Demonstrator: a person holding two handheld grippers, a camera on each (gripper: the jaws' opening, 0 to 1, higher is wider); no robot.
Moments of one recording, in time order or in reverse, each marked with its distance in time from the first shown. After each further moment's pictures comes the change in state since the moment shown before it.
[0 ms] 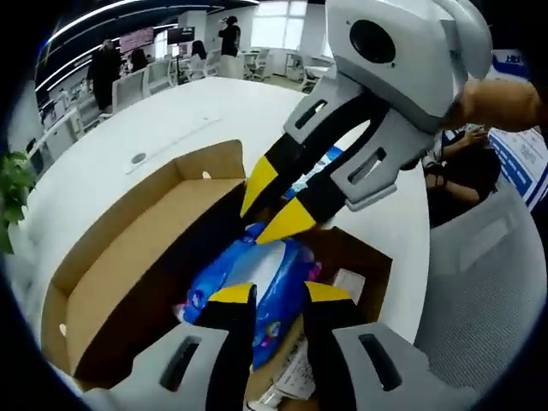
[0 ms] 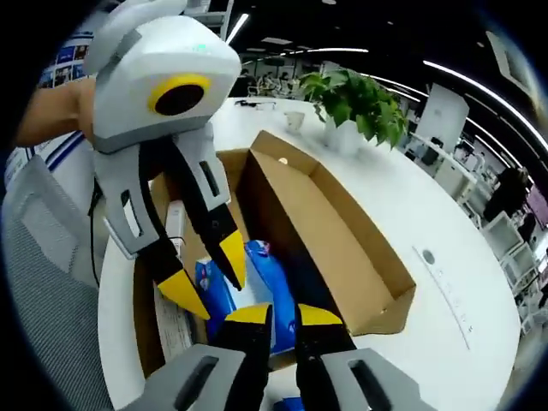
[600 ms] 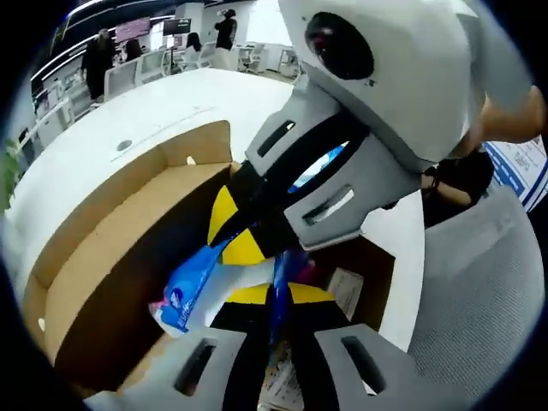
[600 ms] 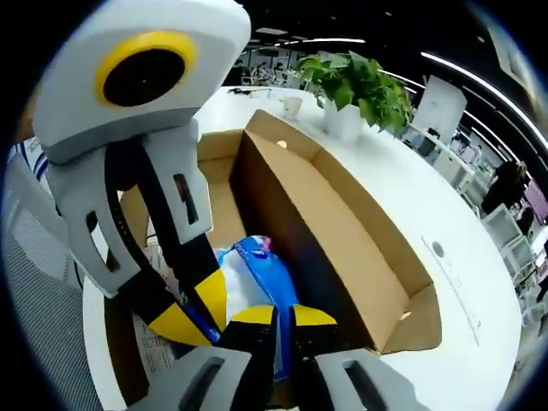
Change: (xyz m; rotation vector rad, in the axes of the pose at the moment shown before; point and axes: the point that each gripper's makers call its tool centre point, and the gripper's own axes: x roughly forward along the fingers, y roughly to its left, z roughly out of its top) left arm 0.012 -0.006 -0.012 -0.081 -0.011 -0.053; right arm 0.032 0.002 -0.008 0.031 0.037 -0.018
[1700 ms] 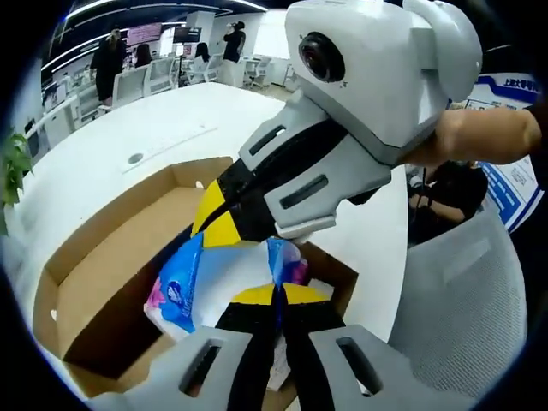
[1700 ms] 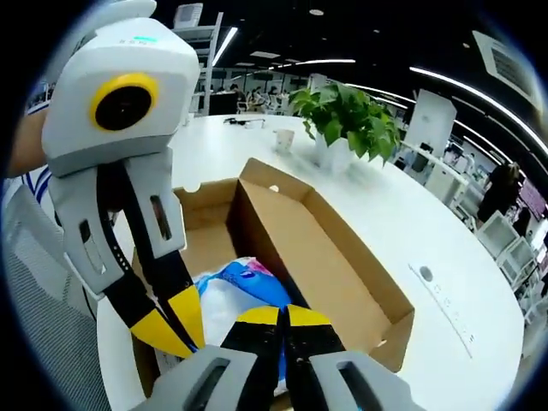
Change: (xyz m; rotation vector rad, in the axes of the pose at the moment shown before) left arm -0.045 -0.018 0.027 0.000 -0.053 0.000; right arm -0.037 -0.010 0.049 0.034 -0.141 -0.013
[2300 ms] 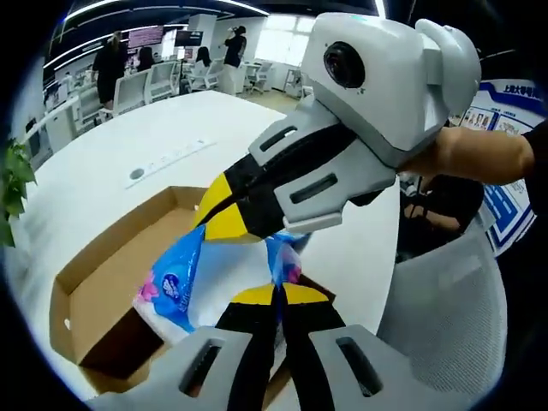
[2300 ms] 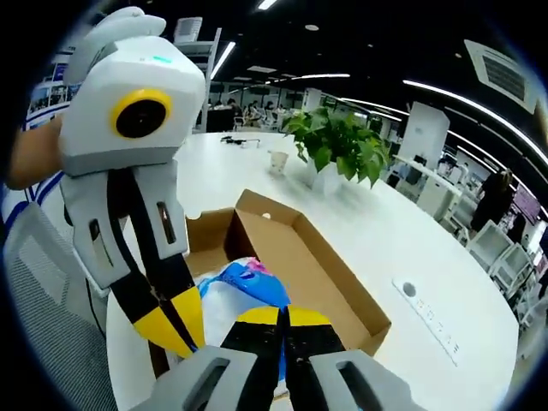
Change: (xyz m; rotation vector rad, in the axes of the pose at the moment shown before) left arm -0.018 -0.014 0.033 -0.011 -0.016 -0.003; right arm -0.039 -0.012 0.026 -0.003 -0.078 -0.025
